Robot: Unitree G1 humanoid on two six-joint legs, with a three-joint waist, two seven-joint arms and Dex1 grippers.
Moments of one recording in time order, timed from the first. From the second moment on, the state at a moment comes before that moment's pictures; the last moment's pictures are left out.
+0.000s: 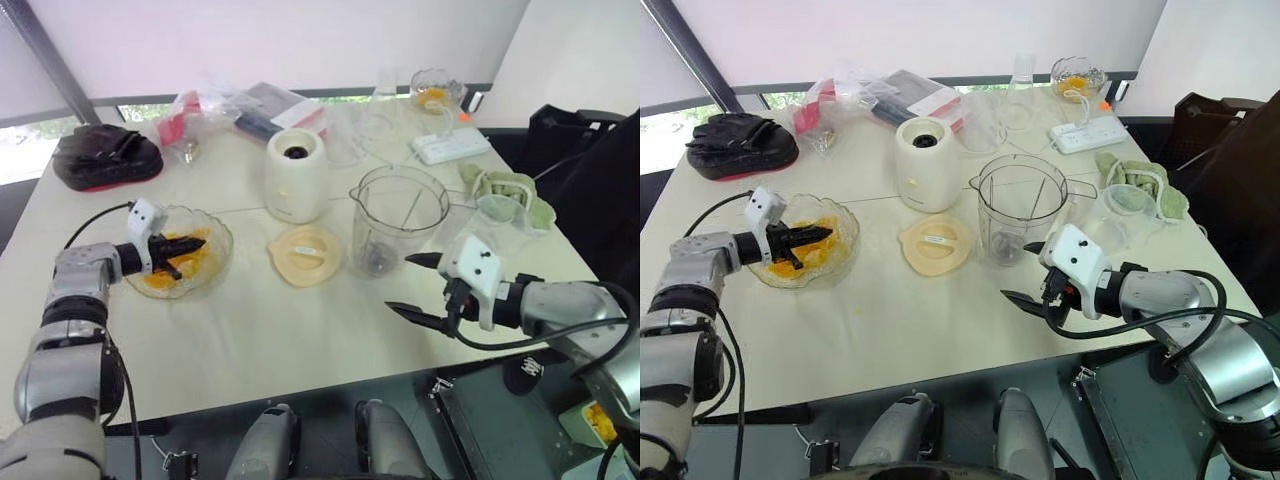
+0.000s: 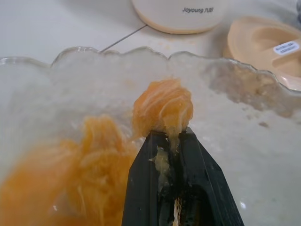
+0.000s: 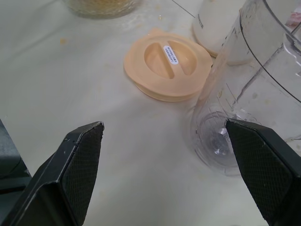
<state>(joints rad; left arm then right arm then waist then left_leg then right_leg) -0.71 0.69 0.20 0.97 -0.17 0.10 -1.17 -0.13 -0.88 -0.04 -0.65 0.47 0.73 0.74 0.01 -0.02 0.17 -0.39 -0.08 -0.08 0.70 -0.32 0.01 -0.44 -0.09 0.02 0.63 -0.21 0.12</state>
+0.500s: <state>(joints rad) -0.63 0.69 0.37 0.45 -0.46 0.48 -1.00 -0.14 -0.84 -0.01 -0.64 0.43 0.71 0.73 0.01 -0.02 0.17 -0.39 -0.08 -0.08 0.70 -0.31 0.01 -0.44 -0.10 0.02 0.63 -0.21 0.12</state>
